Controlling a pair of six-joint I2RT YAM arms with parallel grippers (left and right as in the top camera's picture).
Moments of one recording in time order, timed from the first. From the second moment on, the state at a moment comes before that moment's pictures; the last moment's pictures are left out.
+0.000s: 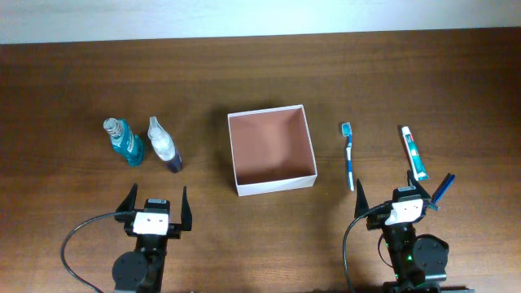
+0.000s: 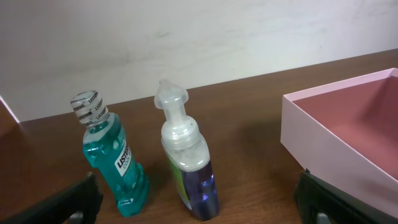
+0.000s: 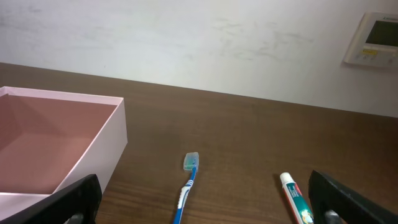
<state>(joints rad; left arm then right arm) -0.11 0.01 0.01 -0.07 -0.07 0.16 0.02 0.01 0.01 -0.07 -0.07 -0.11</state>
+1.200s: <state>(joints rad) -0.11 0.01 0.01 -0.06 -0.06 0.16 0.02 0.01 0.01 -0.07 -0.07 -0.05</state>
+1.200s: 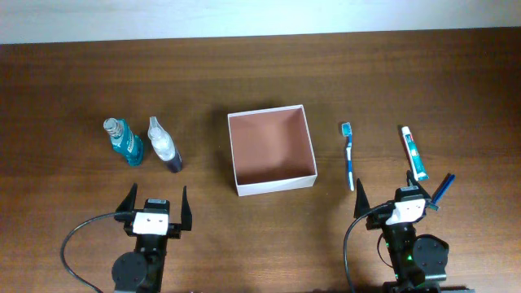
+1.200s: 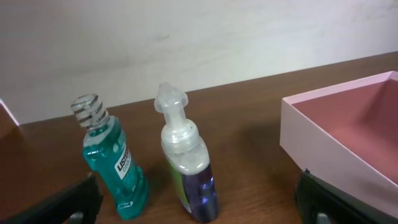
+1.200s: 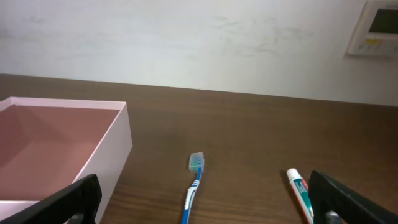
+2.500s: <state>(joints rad) -0.11 1.44 1.39 -1.07 -0.06 -0.03 0.02 1.37 1.44 -1.27 -0.05 0.03</state>
